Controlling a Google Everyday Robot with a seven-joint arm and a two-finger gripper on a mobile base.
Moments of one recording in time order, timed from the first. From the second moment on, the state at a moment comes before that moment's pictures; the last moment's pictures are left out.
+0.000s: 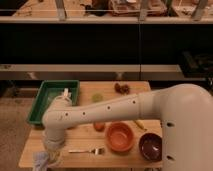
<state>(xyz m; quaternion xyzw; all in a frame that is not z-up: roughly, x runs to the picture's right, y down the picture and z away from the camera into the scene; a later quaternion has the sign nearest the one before) -0.248 0.277 0.632 -0.34 -0.35 -0.34 0.81</state>
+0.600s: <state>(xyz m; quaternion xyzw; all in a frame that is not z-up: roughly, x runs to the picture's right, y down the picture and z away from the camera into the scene) -0.234 0.272 0.608 -0.28 -0.36 -0.34 0.82</state>
